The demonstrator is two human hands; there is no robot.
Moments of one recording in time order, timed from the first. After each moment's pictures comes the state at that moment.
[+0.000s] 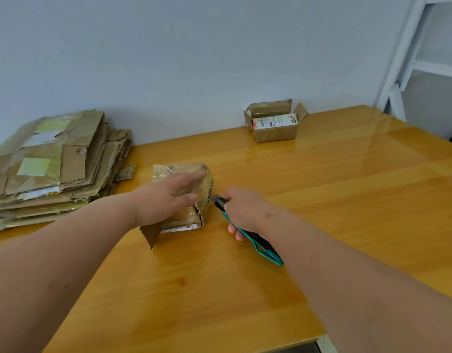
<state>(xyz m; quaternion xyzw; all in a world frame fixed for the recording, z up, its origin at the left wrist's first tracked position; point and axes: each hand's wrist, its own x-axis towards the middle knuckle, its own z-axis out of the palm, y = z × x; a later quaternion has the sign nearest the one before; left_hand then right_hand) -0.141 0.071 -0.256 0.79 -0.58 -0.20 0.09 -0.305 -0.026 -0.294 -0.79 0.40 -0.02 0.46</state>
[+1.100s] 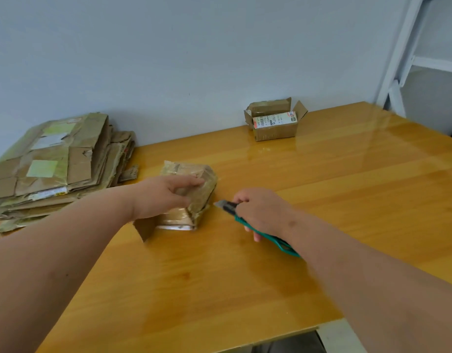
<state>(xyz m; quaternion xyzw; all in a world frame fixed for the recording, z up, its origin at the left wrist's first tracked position) -0.137 0.078 -0.242 0.78 -0.56 -0.26 0.10 -0.338 -0.023 -0.291 -0.84 0.35 -0.05 0.41</state>
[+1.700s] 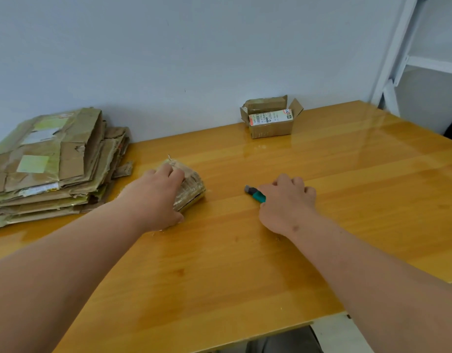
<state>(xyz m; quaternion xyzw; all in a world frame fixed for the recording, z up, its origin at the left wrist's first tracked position) -0.146 0.078 -0.269 0.80 -0.58 0.09 -0.10 -0.357 -0.048 -0.317 -0.87 0.49 -0.03 0.10</state>
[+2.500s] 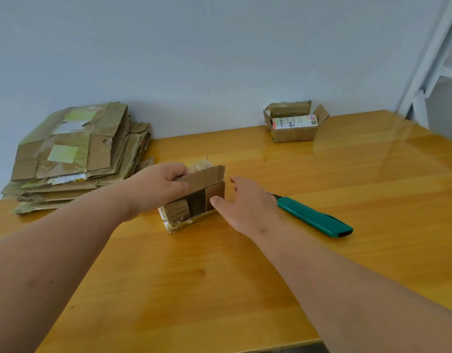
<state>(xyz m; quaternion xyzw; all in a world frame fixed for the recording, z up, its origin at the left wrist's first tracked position) -0.129 0.109 -0.235 0.80 -0.51 -0.22 0.22 -0.273 -0.007 -0.317 -0.86 0.40 -0.15 0.27</state>
